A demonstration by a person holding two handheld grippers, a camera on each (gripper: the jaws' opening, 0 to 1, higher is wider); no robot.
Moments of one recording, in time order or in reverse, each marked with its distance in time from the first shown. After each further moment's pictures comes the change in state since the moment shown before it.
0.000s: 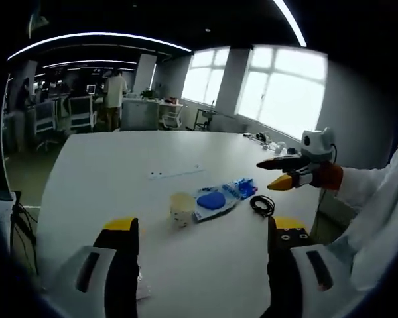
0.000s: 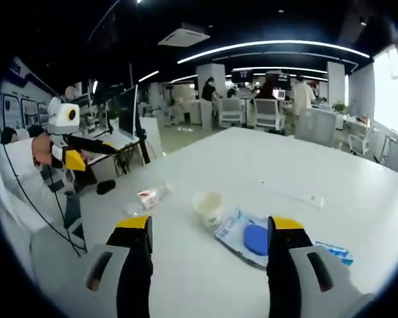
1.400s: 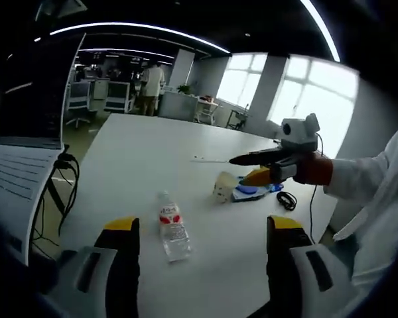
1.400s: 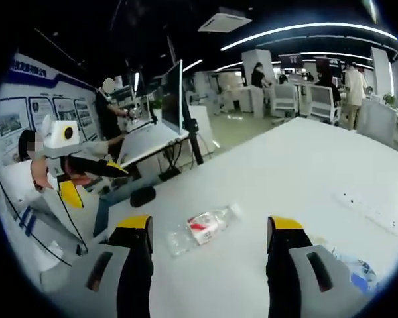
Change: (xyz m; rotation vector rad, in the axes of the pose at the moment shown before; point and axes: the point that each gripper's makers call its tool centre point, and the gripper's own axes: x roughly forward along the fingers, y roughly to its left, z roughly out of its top) left arm -0.069 0.076 -0.050 -0.150 -0.003 0.168; right arm 0.169 0.123 0.022 0.028 0.093 0.328
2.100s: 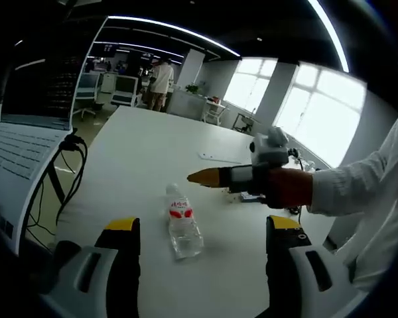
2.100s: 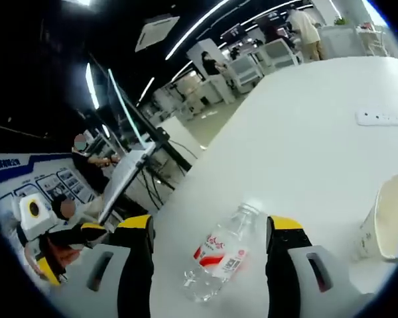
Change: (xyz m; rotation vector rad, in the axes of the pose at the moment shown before) left arm 0.009 0.028 -0.016 -0.074 -0.010 0.014; right arm 0.110 -0.019 -0.024 0.522 -0.052 -0.064
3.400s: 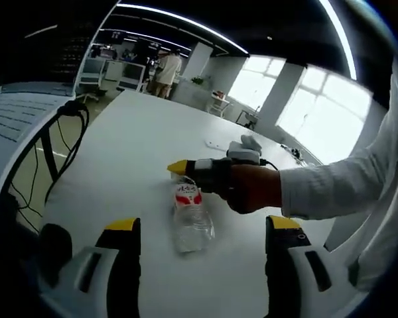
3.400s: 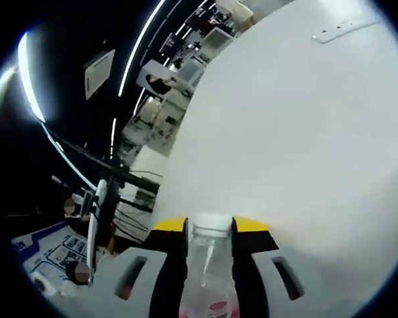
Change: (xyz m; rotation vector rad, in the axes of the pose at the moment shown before) left arm 0.027 0.025 -0.031 -0.072 0.040 -0.010; right arm 0.065 -0.051 -0.014 0.374 -0.084 -0.073
